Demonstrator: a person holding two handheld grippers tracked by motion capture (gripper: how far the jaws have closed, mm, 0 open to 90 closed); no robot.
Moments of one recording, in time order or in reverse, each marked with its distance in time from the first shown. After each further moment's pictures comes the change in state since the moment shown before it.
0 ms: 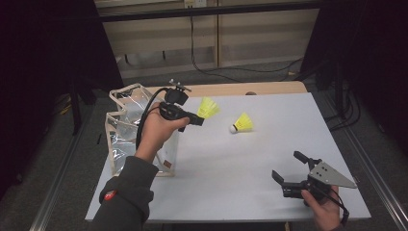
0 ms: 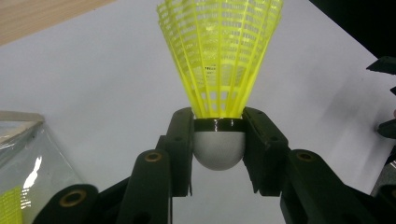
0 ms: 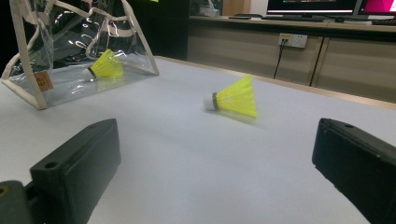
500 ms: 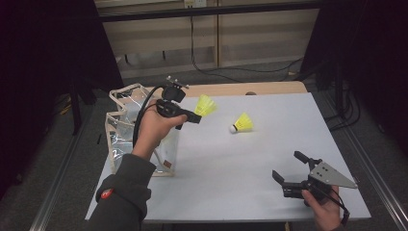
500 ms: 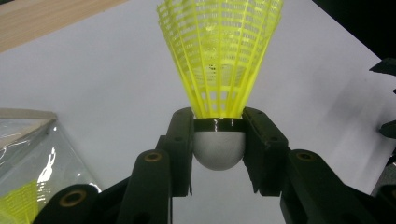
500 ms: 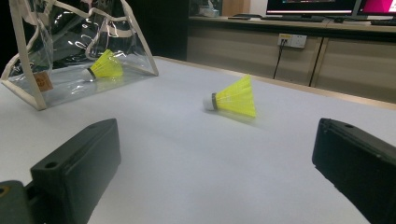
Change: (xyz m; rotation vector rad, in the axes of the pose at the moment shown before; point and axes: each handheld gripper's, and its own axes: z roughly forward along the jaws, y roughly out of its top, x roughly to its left) left arm 0.004 0.003 -0.009 0.000 0.017 -0.009; right arm 0.000 0.000 -0.001 0.000 0.001 0.004
